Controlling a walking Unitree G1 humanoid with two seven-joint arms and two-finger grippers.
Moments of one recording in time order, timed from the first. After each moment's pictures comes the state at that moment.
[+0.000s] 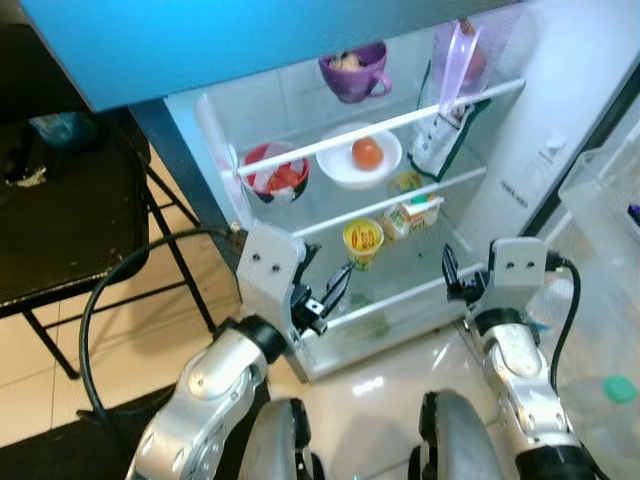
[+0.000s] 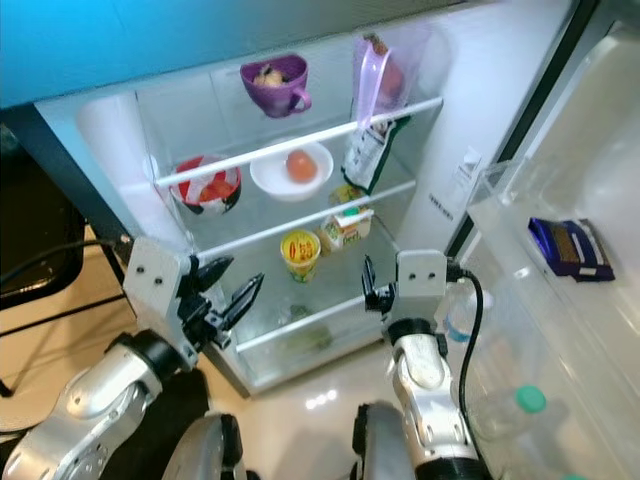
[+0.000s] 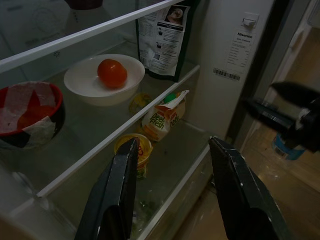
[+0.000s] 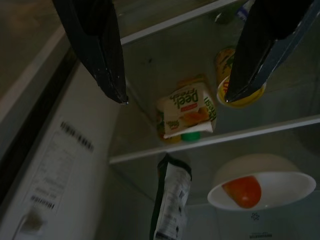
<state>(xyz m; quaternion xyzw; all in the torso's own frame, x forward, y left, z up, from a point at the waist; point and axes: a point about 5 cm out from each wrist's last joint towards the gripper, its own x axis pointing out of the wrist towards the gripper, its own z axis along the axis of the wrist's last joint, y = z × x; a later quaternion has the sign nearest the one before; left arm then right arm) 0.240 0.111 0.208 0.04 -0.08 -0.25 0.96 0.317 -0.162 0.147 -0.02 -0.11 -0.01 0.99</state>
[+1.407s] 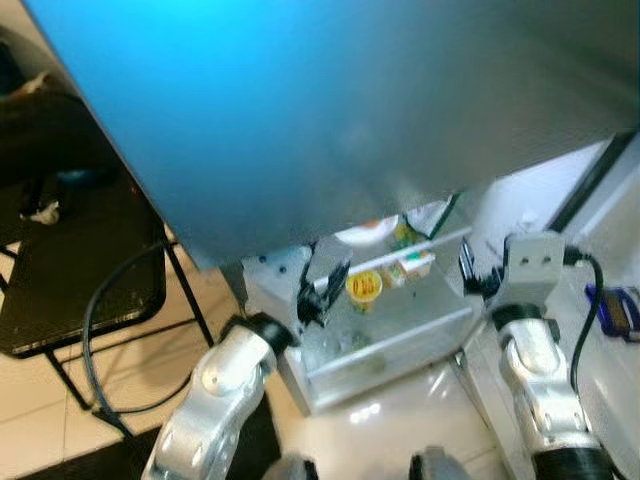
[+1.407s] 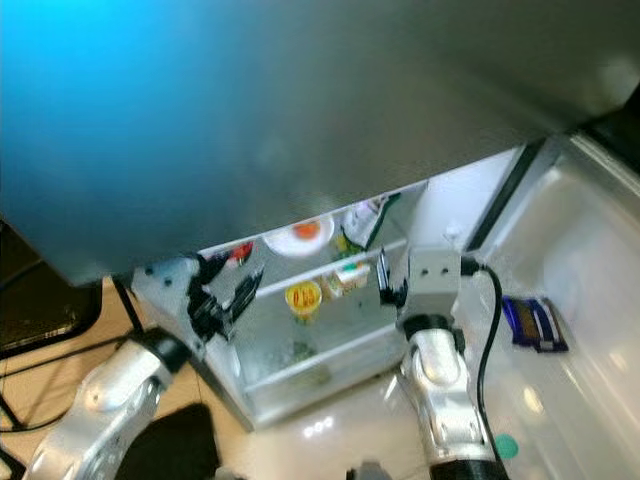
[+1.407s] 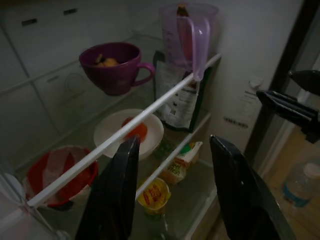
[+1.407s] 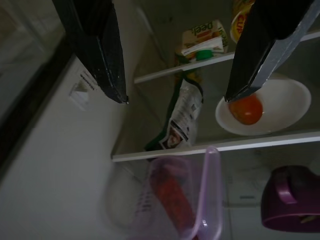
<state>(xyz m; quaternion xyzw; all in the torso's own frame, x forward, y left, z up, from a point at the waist) 0.251 0.100 0.196 0.05 -0.08 -0.25 0.96 0.315 -0.175 0.151 -0.06 -0.11 -0.03 0.99</state>
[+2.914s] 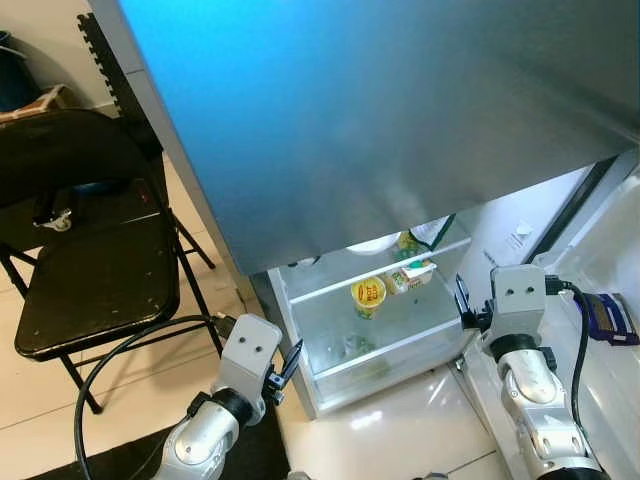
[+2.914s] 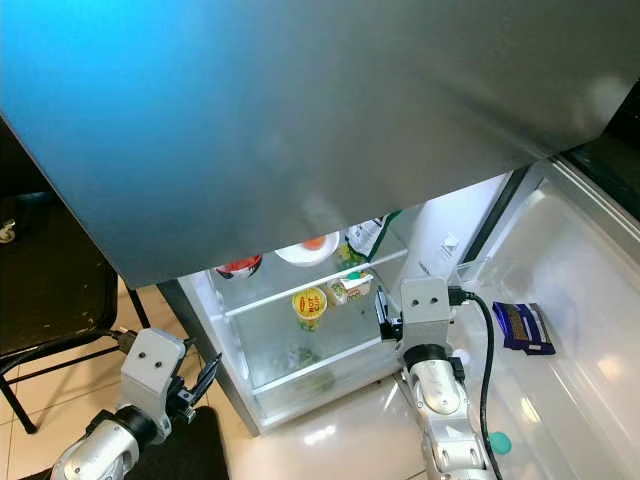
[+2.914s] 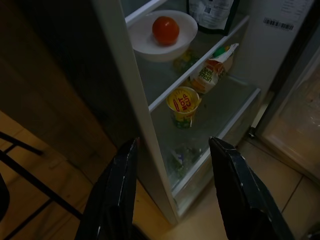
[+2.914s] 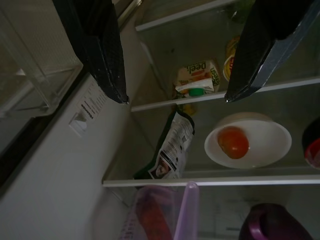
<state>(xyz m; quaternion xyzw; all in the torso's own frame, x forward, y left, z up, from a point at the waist) 0.229 0.153 0.103 0.11 0.04 -0.19 0.98 0.305 -0.181 0.113 -0.09 -0.05 -0.01 0.99</state>
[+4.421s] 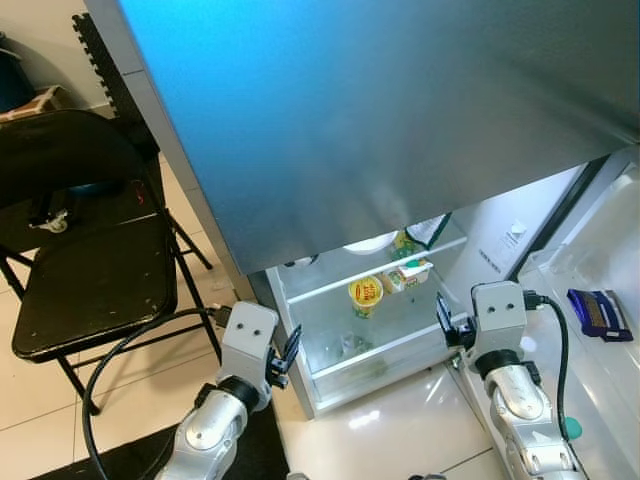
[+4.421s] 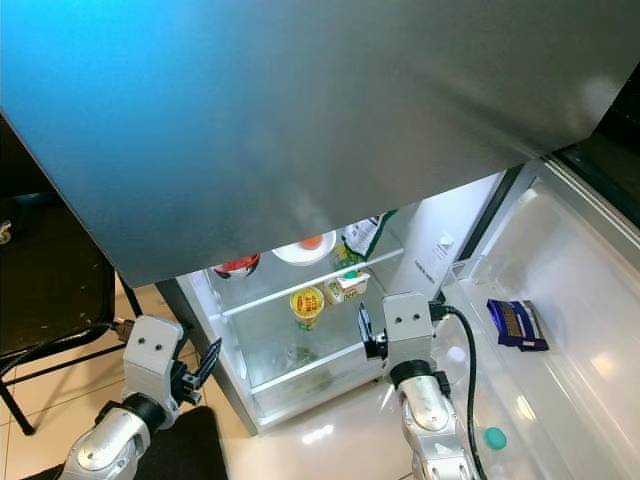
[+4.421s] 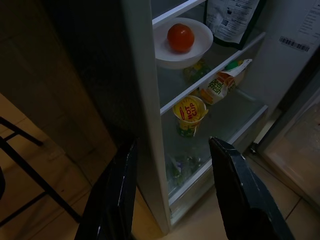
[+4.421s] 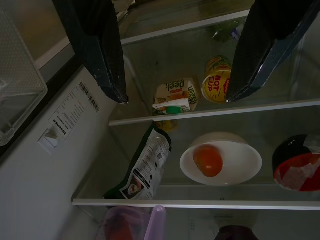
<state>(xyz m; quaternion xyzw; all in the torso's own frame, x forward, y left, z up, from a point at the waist) 0.242 0.148 0.104 0.06 0.05 -0.14 0.99 0.296 -0.166 0.093 -0.08 -0.03 0.03 1.00</state>
